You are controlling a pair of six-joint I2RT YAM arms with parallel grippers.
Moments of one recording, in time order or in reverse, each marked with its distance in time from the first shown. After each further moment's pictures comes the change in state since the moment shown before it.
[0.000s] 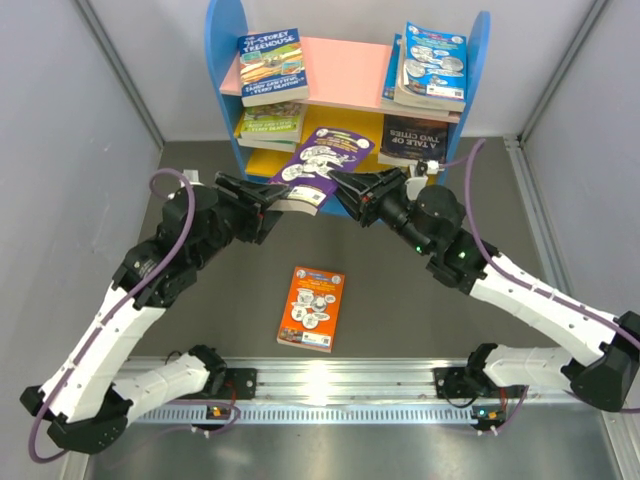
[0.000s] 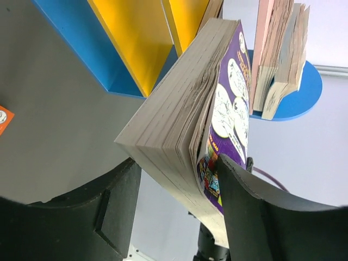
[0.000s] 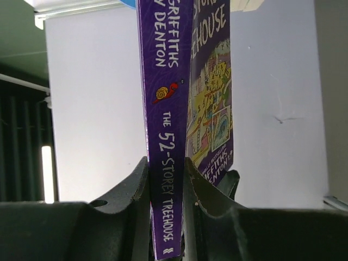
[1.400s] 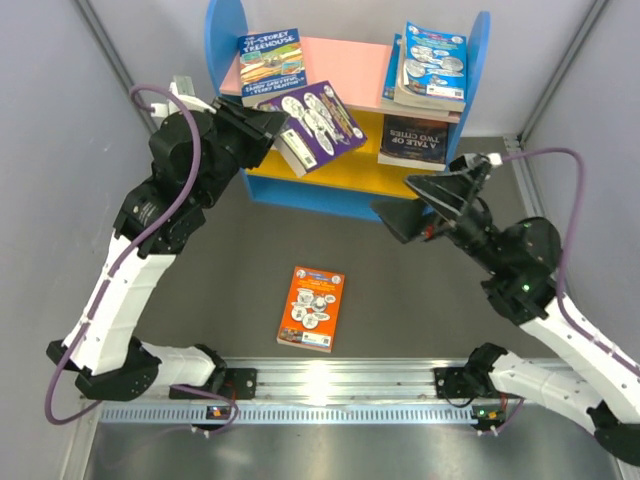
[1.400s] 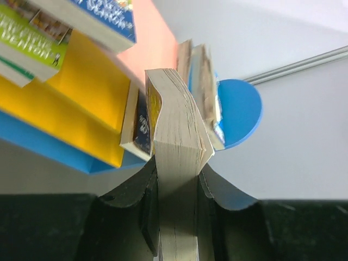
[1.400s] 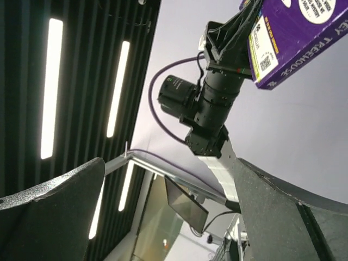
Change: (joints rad) left arm 0.003 0.338 0.549 0.045 -0.121 0.394; right arm -0.114 -0.313 -0.140 0.275 -0.372 0.017
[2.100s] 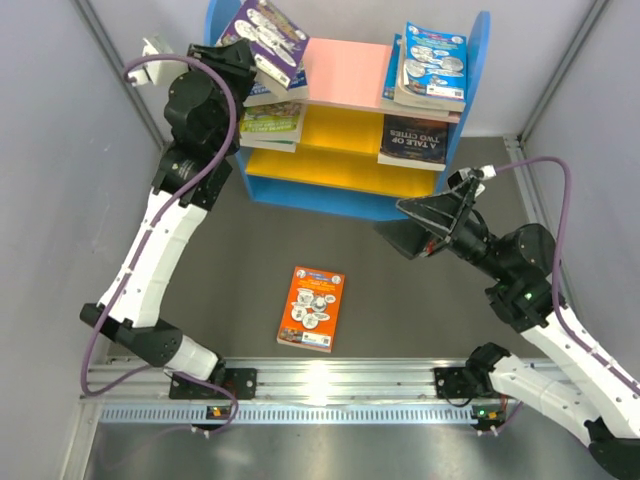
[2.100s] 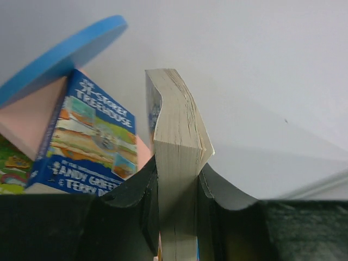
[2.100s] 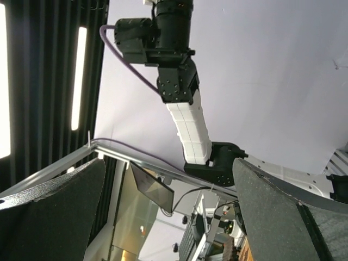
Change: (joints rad) left arm 0.151 0.207 0.082 0.496 -0.234 0.228; right arm -0.123 -0.108 -0.099 -0.122 -0.177 -0.061
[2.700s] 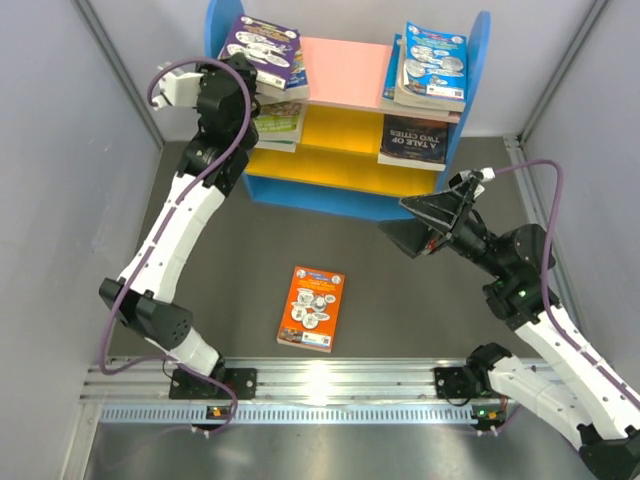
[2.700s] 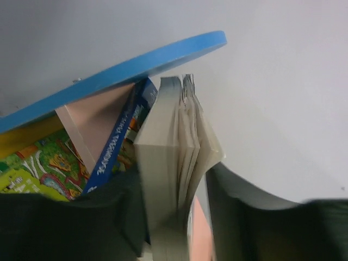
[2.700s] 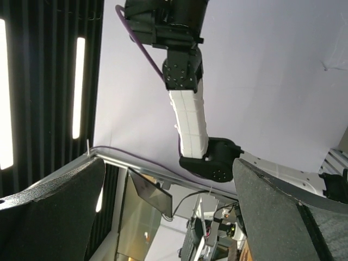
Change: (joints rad) left arm 0.059 0.098 -0.087 -0.002 -0.226 -0.235; right arm -0.105 0.002 -0.070 0.063 -0.079 0.057
